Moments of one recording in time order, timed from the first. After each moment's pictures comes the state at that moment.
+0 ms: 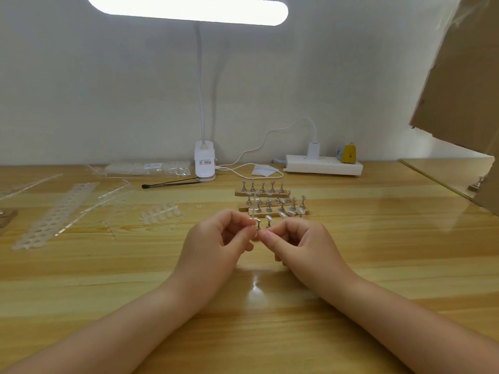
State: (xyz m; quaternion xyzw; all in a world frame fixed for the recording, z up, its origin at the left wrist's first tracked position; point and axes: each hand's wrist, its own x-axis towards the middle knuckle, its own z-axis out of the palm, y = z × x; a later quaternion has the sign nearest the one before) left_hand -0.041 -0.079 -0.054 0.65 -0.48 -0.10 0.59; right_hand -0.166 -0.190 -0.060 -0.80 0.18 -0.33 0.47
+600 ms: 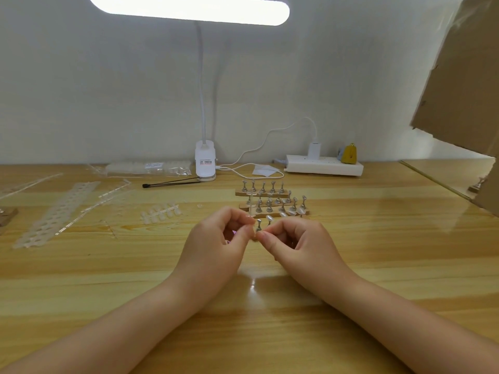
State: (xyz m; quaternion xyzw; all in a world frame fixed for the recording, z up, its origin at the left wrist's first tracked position) left_hand -0.043 -0.079 -0.049 0.69 -0.48 -0.04 0.54; right_hand -0.166 -0.187 -0.058 -0.81 0.16 -0.34 0.44
